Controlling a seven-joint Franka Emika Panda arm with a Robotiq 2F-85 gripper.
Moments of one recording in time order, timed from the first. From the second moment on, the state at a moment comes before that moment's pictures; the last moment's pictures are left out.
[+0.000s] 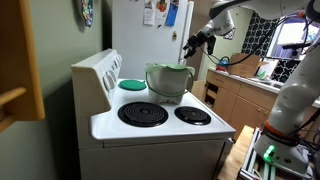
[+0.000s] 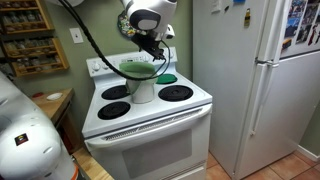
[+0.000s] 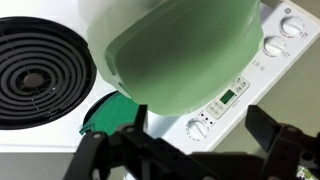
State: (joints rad) arm -0.07 -0.22 -0.08 -2.09 0.83 1.94 -0.66
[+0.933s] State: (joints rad) arm -0.07 0.02 -0.10 -1.86 0.84 1.80 -0.70
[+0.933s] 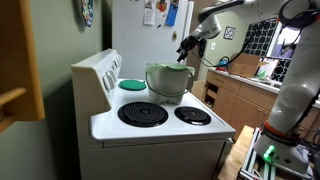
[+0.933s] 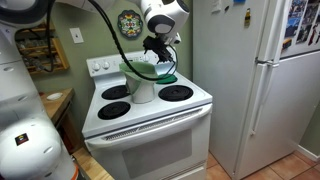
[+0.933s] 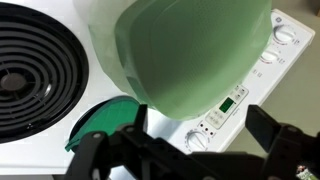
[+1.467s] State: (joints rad) arm -0.06 0.17 -0.04 -1.75 0.85 1.80 -0.72
